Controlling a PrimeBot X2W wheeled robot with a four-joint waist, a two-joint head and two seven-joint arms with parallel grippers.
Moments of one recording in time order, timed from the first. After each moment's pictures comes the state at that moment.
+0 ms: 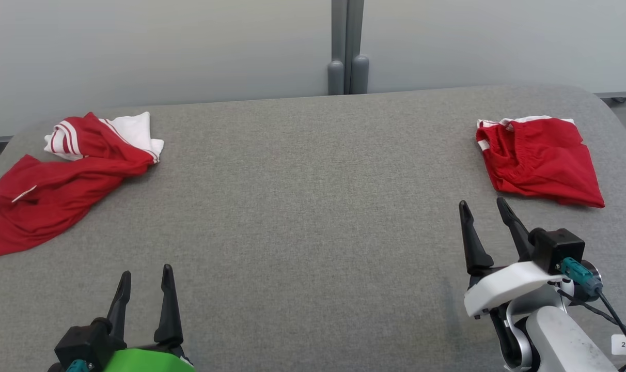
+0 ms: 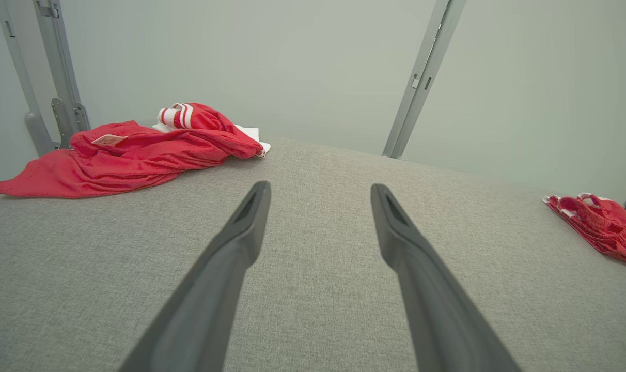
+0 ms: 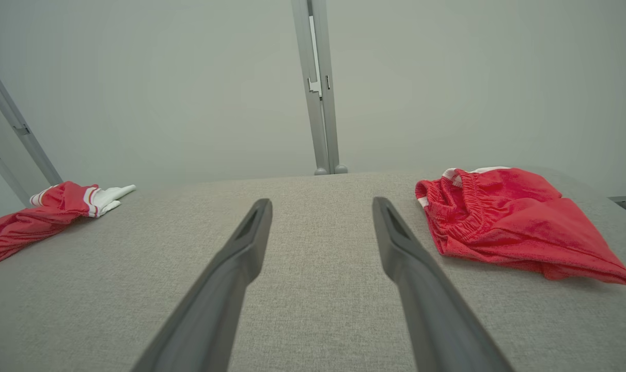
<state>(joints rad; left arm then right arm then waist) 0.15 0.07 -0.16 0.00 -0.42 0.12 -0.24 -0.08 -0.17 0.33 0.21 0.35 -0.13 -0.25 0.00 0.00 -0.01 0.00</state>
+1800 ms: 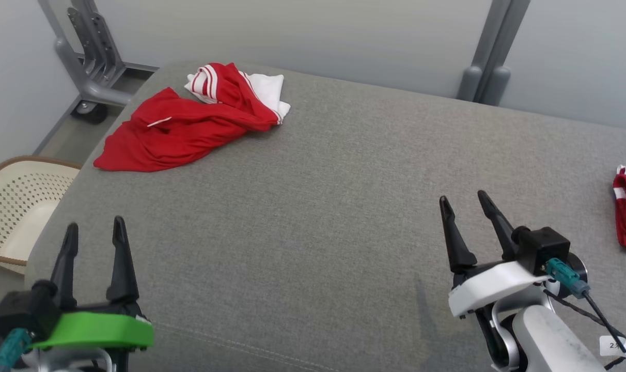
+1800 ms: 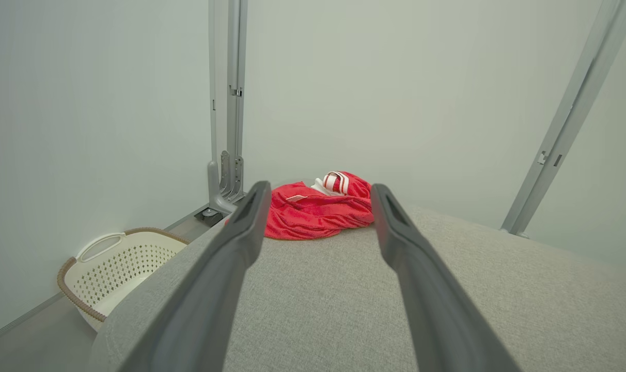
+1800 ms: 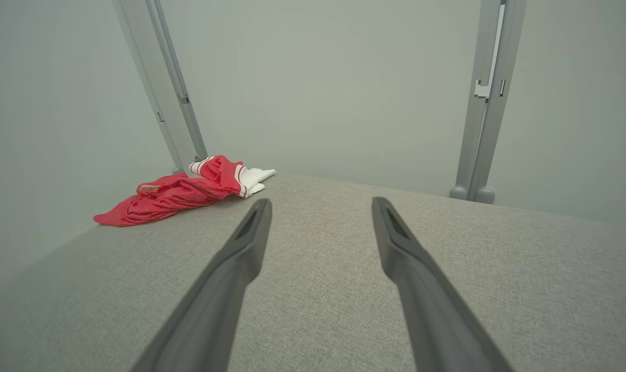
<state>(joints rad) 0.10 0.12 -0.06 -0.12 -0.39 0.11 -0.20 -0.06 -0.13 0.35 0.14 0.29 -0.12 -0.24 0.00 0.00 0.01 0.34</state>
